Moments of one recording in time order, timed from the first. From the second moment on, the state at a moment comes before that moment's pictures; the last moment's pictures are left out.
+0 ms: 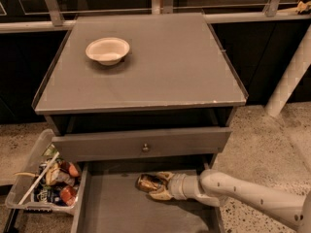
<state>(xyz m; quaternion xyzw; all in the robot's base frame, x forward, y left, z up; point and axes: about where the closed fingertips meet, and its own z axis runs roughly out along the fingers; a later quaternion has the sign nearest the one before) 0.522 -0.027 0.370 -0.50 0.73 0.26 0.40</state>
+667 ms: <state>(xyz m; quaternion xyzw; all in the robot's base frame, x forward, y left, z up) 0.512 -0.046 0.387 -0.50 0.73 0.25 0.39</state>
